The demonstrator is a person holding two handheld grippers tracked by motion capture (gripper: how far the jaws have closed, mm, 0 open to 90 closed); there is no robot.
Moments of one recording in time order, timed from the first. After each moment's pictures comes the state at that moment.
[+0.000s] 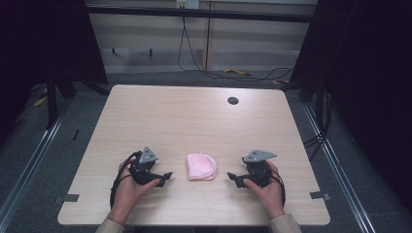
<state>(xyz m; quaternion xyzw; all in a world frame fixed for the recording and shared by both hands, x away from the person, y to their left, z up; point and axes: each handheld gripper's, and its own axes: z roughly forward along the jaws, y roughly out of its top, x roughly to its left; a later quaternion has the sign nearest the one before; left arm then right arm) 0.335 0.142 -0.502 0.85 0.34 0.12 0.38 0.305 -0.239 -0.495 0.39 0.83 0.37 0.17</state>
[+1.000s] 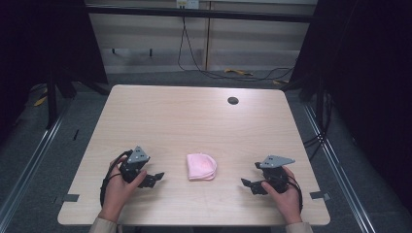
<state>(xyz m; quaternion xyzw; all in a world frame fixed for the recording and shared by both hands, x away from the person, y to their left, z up) 0.336 0.170 -0.499 0.86 0.31 0.12 0.39 0.282 -0.281 -0.489 0.39 0.83 0.37 0.16</state>
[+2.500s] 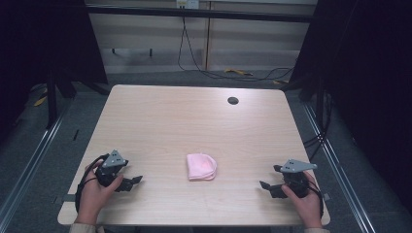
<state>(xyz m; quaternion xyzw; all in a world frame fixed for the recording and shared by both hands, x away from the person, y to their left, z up) 0.331 0.234 -0.507 0.86 0.32 0.13 0.37 0.265 -0.334 -0.488 0.40 0.82 0.36 0.19</state>
